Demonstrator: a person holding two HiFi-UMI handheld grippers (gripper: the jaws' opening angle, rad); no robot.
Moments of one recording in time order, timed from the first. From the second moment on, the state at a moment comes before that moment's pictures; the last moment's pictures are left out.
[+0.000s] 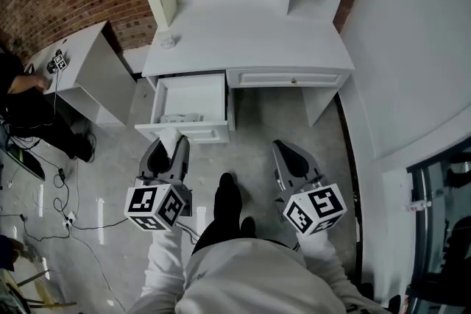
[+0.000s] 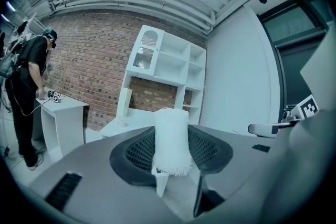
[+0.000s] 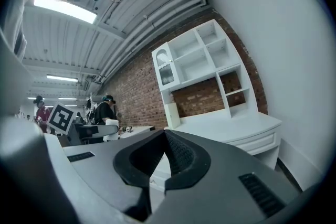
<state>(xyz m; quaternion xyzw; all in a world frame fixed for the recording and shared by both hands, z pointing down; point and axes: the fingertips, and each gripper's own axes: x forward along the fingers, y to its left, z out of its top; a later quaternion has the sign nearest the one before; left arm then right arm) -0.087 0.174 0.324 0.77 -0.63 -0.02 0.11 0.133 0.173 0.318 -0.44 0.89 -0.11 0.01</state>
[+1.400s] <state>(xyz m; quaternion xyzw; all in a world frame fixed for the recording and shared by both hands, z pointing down) -0.149 -0.092 0.333 0.80 -0.58 -0.02 0.12 0.065 -0.081 0.322 -0.49 0.87 -0.12 0.00</state>
